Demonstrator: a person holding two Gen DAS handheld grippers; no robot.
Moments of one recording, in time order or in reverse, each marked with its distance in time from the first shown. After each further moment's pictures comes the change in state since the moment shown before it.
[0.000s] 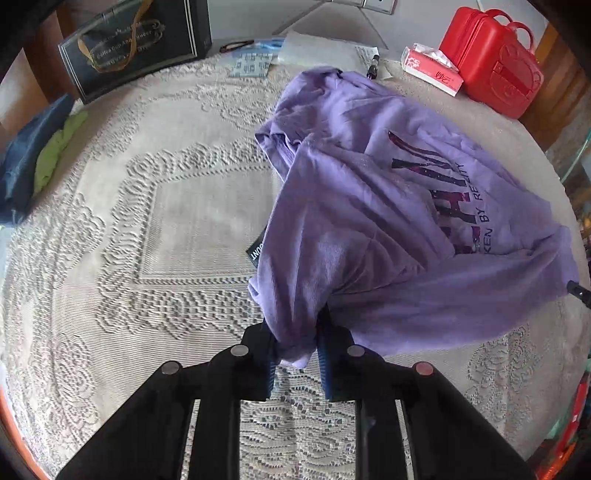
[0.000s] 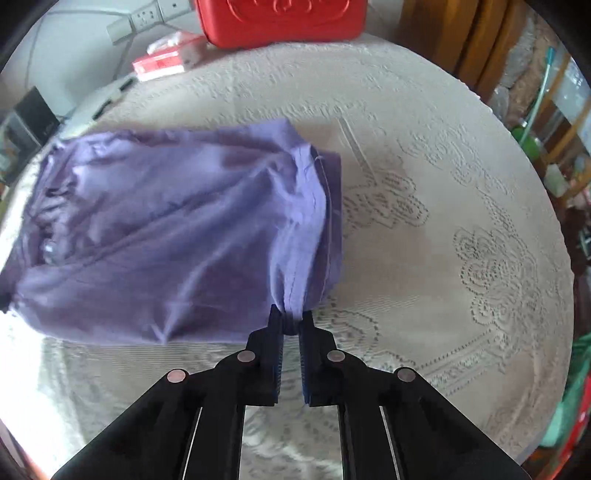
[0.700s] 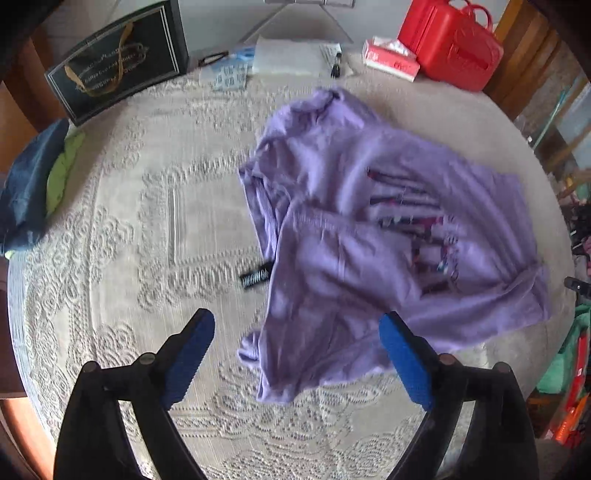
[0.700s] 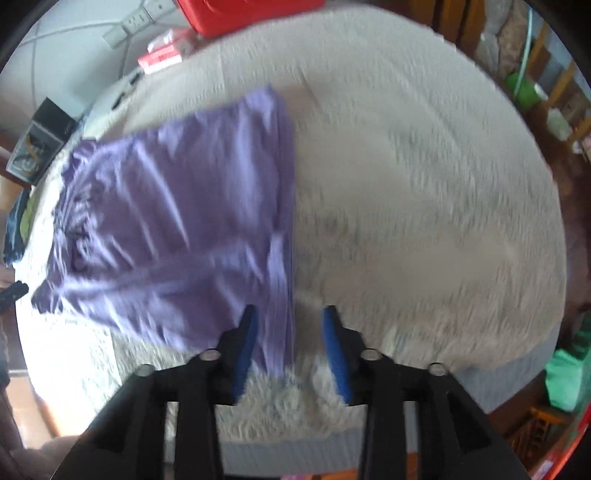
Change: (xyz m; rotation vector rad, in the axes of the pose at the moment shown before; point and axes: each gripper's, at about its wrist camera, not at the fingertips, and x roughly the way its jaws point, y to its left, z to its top) left arm -0.061 0.008 0.023 0.109 0.062 -0.071; right arm -0.057 -0.056 -0.040 0.084 0.123 0.109
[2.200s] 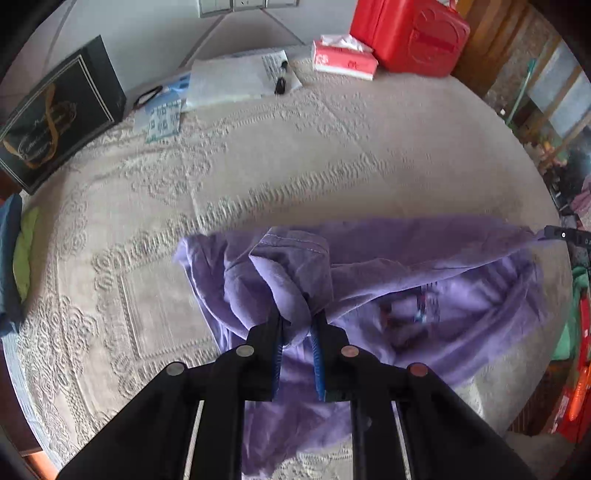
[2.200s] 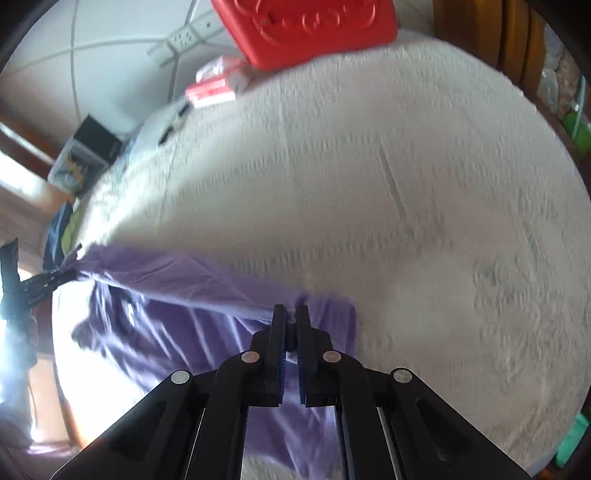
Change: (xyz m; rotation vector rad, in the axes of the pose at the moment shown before) left arm 0.038 -0.042 0.026 0.170 0.047 -0.036; right arm 0.016 0.026 0.070 -0.103 -0.009 0.197
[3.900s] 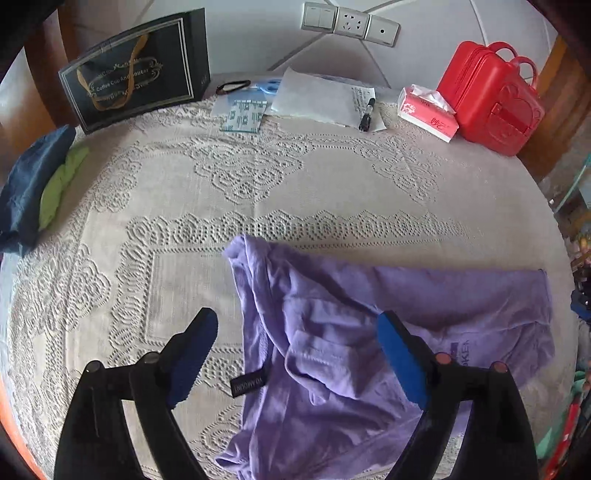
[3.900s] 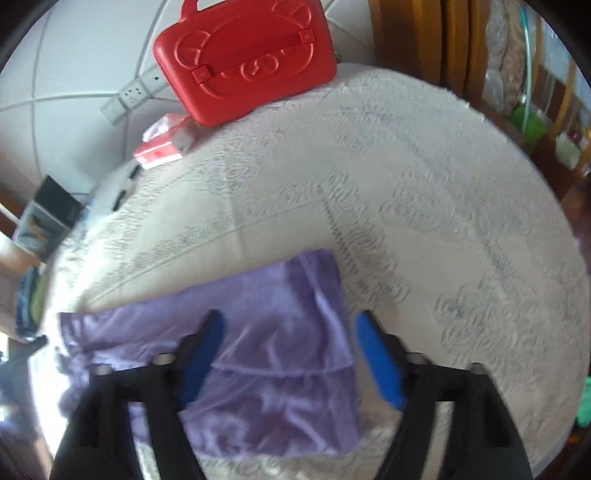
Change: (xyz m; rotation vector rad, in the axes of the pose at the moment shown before) left arm -0.002 0.041 -0.005 -0.351 -0.139 0.060; right arm -0.002 -0.020 0.030 0.155 -0.211 -0.097
